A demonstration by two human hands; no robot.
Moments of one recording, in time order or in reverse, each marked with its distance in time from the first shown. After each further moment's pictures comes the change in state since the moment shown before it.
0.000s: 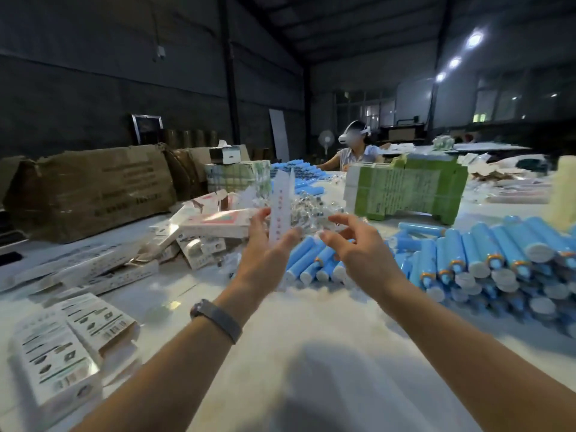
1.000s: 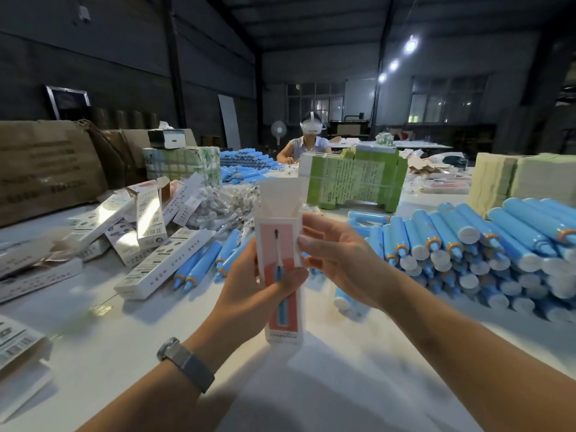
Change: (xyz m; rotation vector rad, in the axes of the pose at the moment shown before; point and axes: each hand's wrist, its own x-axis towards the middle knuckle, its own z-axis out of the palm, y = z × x) left_hand -0.047 -0.021 0.037 -0.249 -0.270 0.244; right_hand -0.015 0.011 -0.033 0.524 -0.422 -0.042
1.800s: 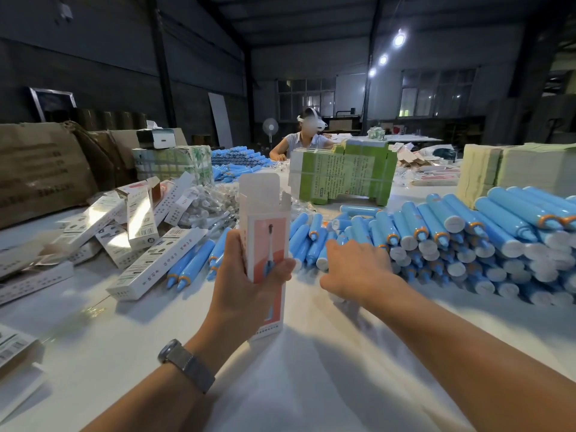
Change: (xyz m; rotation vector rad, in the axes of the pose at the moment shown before) left_hand -0.003 0.000 0.008 0.153 0.208 0.056; right_hand -0.009 0.018 -0.020 -1.722 0.250 0.599
